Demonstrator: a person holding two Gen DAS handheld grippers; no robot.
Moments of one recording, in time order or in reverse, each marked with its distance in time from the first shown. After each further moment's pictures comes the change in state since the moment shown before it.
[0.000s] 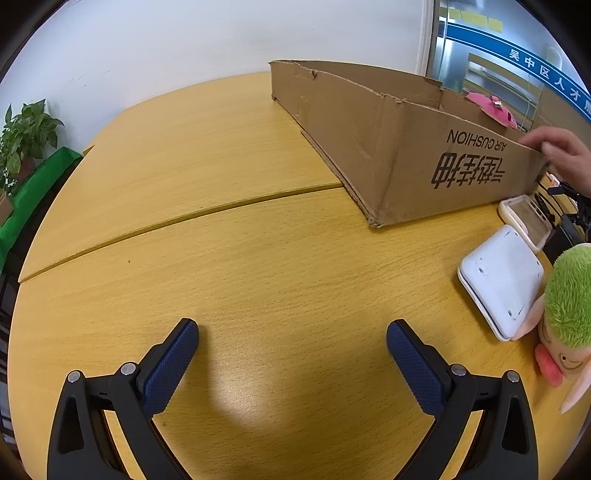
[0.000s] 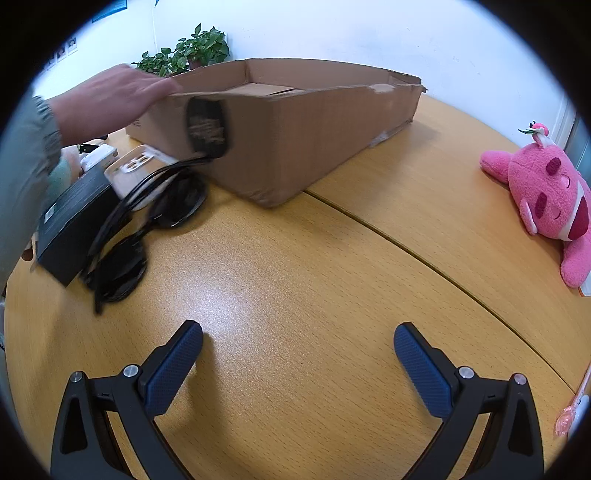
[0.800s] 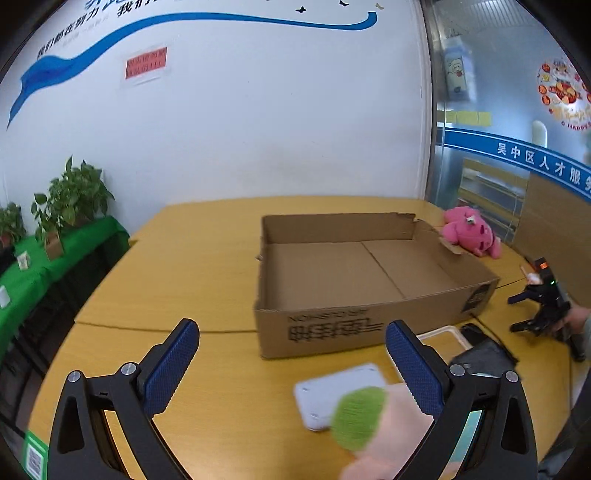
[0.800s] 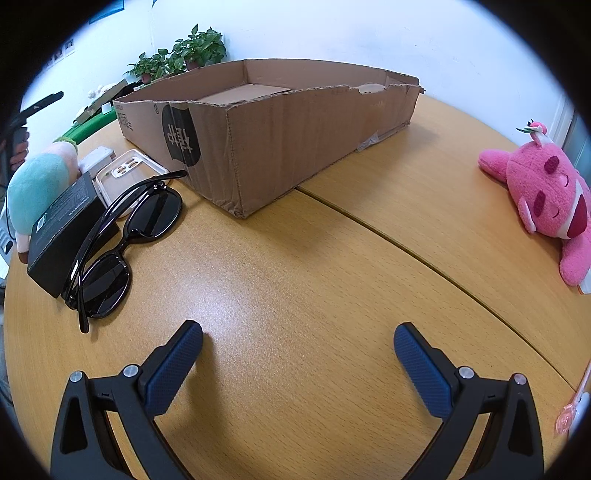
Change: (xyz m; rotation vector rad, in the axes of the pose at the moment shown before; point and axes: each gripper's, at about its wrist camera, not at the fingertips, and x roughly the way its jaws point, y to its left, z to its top) left arm -0.173 -0.117 0.022 -0.119 -0.427 0.097; right arm 0.001 0.002 0.001 0.019 0.001 -0.009
